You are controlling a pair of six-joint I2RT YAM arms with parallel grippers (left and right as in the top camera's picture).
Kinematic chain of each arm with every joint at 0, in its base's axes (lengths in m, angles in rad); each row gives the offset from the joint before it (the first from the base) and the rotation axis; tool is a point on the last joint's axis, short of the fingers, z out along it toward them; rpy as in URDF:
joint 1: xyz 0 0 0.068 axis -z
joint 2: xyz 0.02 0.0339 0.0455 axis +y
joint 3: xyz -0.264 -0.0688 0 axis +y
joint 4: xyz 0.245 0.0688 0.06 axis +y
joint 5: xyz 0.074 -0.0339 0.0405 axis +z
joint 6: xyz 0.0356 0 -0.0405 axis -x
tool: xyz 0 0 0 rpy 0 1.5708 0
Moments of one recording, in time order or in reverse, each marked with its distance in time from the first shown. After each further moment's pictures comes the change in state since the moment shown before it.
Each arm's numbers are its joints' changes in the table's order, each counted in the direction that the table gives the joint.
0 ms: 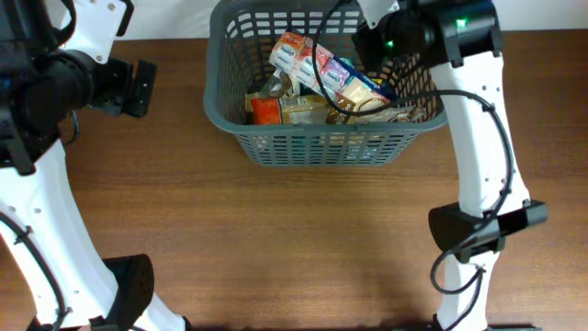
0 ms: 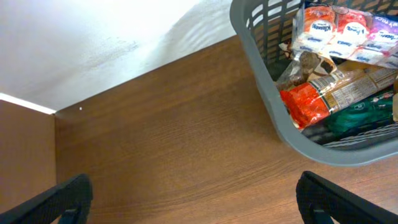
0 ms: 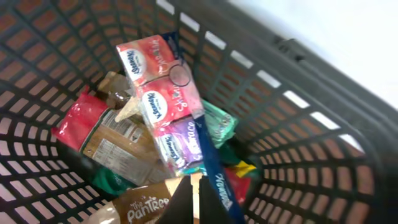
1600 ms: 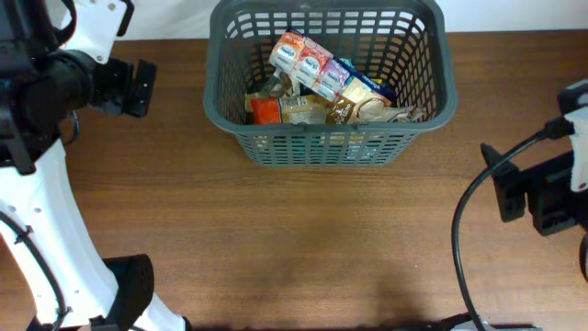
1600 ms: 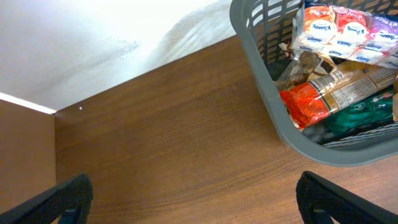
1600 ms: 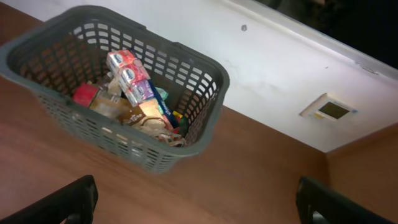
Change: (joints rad) left arm 0.000 0.000 0.000 0.000 0.000 0.000; right arm -0.002 -0.779 0.097 0.334 -0.271 -0.055
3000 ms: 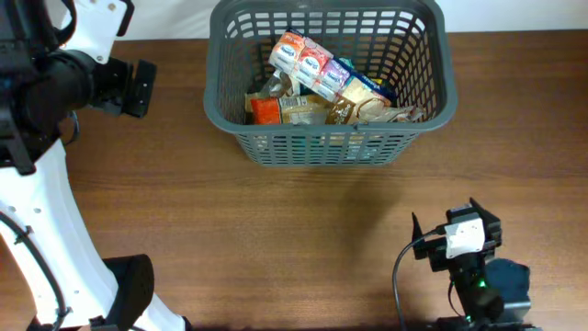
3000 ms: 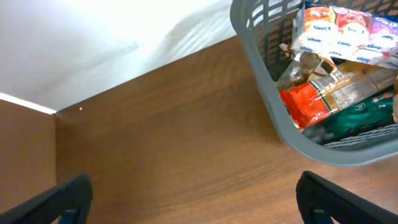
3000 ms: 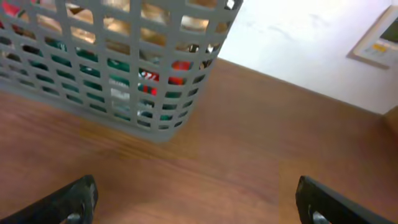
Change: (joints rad) left arm 0.000 0.000 0.000 0.000 0.000 0.000; right arm 0.233 -1.241 2.273 -1.229 0.167 0.003
